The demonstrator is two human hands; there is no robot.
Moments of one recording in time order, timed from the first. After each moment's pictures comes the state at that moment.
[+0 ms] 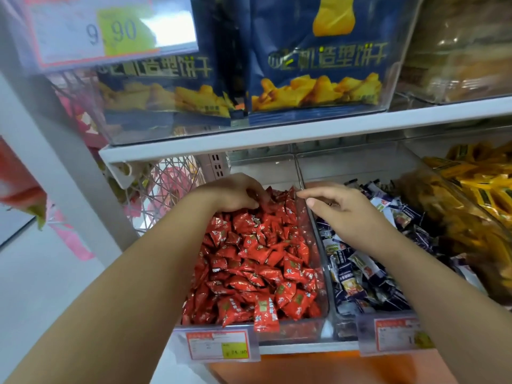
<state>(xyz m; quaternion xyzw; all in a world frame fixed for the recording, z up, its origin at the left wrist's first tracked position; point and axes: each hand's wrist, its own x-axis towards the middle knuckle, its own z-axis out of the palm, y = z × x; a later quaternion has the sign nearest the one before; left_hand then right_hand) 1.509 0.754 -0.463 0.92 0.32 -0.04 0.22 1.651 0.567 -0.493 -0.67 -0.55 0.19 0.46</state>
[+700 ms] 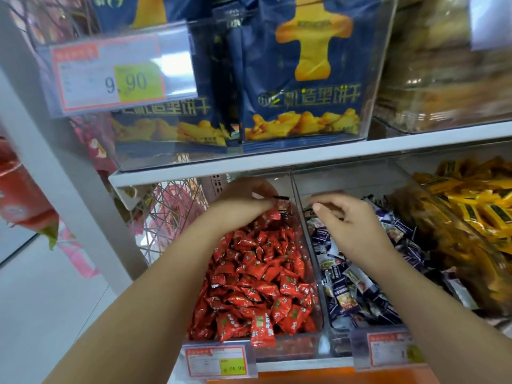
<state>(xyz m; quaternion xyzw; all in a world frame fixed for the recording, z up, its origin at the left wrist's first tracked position) 1.513 0.703 -0.441 0.89 0.32 0.18 0.28 1.649 0.563 -0.490 -0.67 -0.49 0.12 0.55</state>
